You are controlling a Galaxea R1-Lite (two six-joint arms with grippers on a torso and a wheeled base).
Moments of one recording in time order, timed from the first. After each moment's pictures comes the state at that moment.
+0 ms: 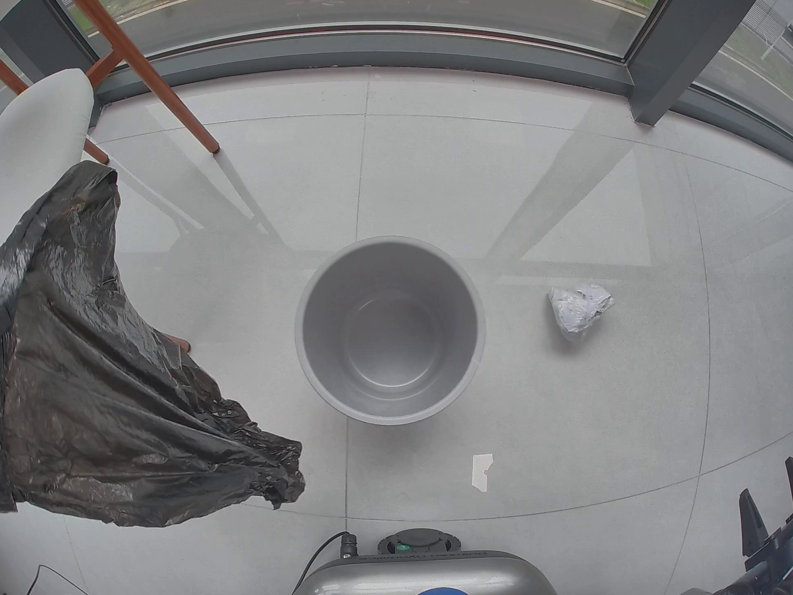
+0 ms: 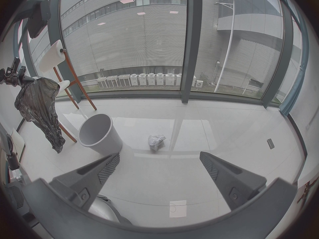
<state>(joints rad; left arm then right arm) -0.10 0.68 -0.83 0.15 -0.51 -0.29 0.00 0.02 -0.02 0.00 0.01 0.00</state>
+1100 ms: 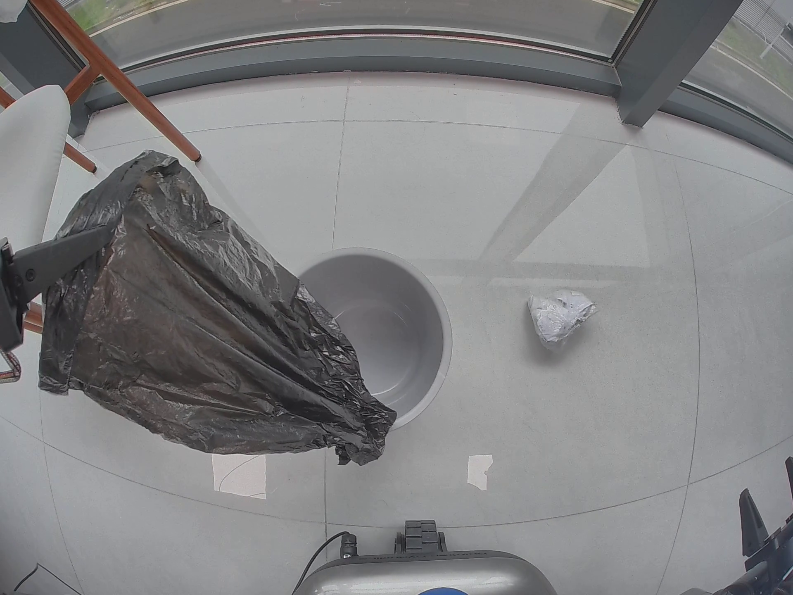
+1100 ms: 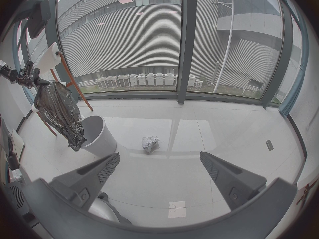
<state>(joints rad) -0.10 1.01 -0.85 -0.11 -0.57 -0.14 0.00 0.02 -0.02 0.00 0.01 0.00</state>
